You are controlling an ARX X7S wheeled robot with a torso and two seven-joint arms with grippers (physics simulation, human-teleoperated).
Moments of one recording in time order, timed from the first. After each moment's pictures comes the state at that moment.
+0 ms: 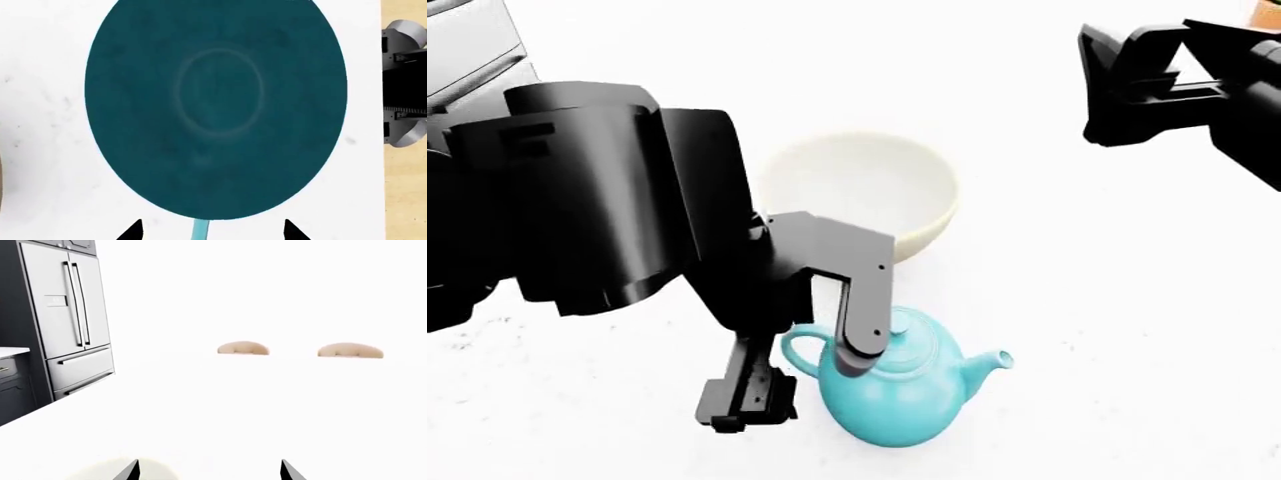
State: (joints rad) left arm -1.91 -0.40 1.59 0.15 -0.80 -1.18 1.06; right arm 1.19 0.75 0.01 -0.33 1.60 1.22 0.63
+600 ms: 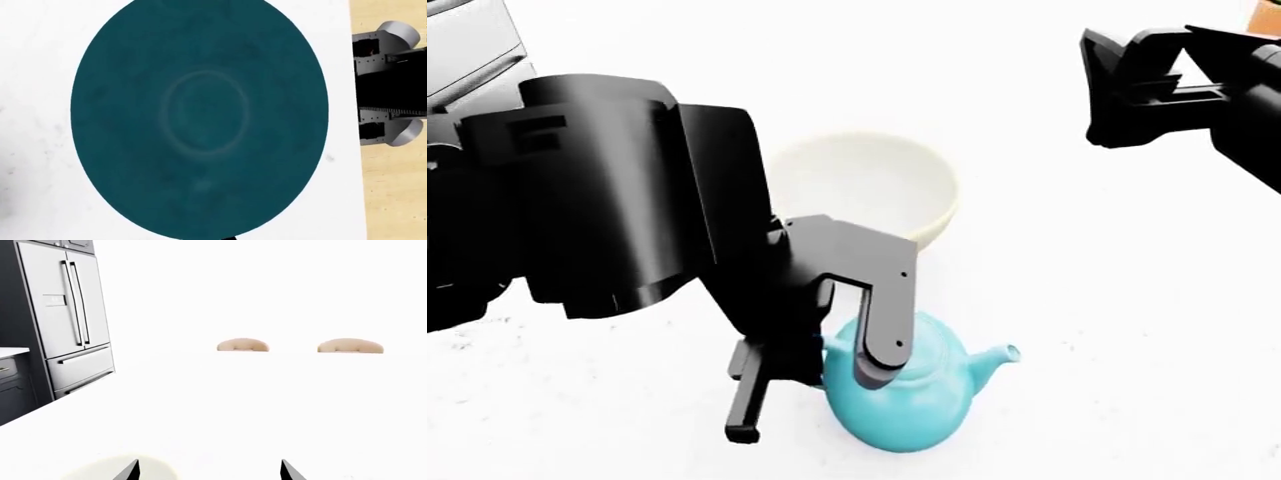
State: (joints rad) left arm -1.92 -0.37 1.56 0.17 -0.84 -1.19 1.06; right arm 1.18 0.77 0.00 -0.32 1.61 1.20 0.62
